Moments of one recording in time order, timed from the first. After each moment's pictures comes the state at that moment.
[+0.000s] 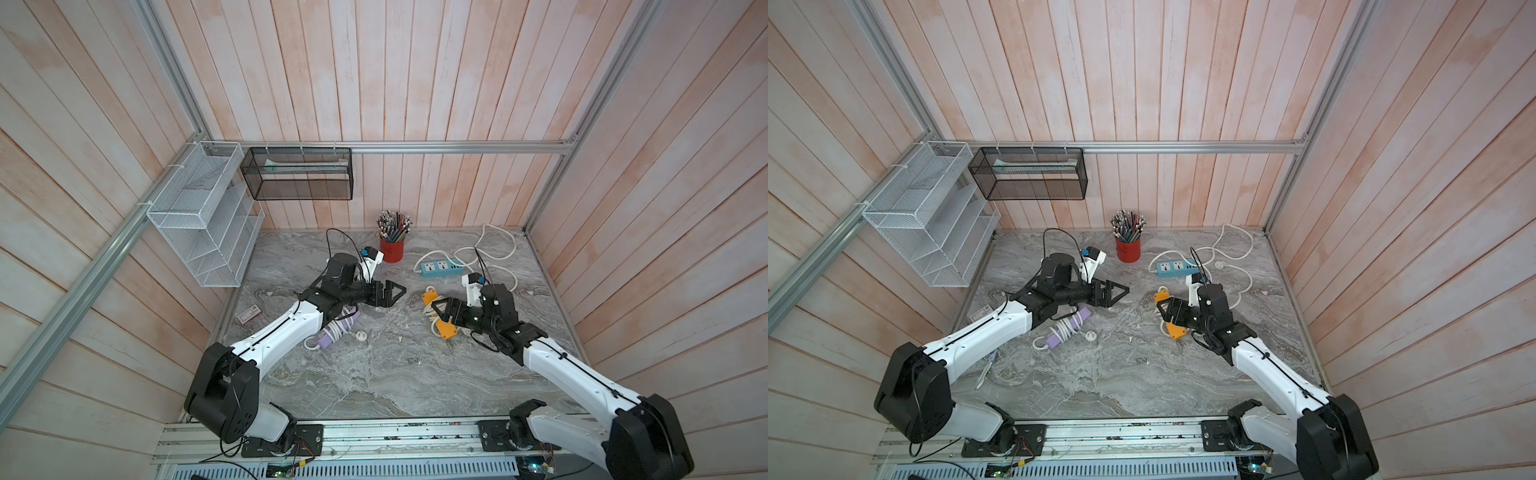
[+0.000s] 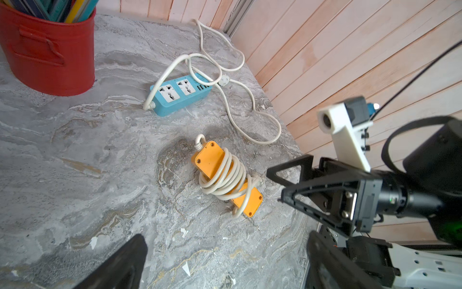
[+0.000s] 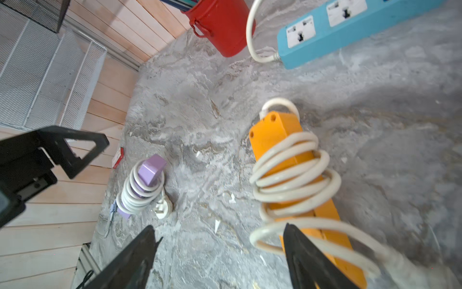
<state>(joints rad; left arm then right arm) -0.51 1.47 1.03 -0.08 0.54 -0.38 0.43 1.07 0.59 -0.11 -0.28 0.65</state>
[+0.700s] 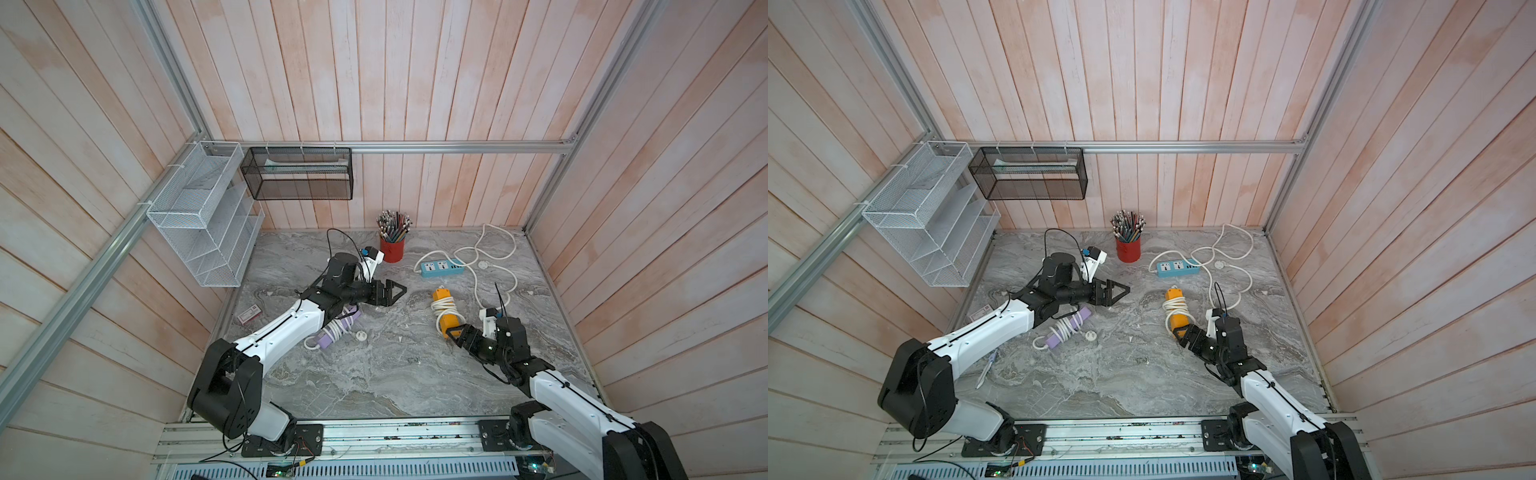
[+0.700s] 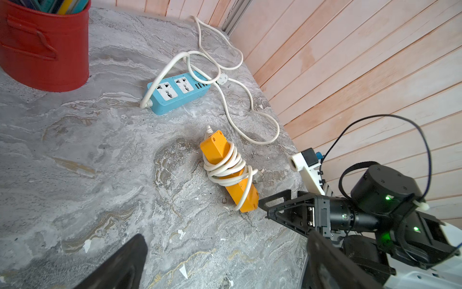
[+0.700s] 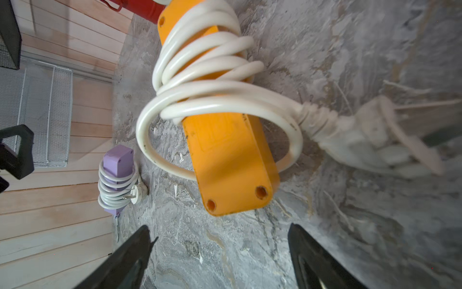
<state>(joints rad) -0.51 1.49 1.03 -0.07 0.55 -0.39 0.27 0.97 0.22 0.08 -0.42 0.86</state>
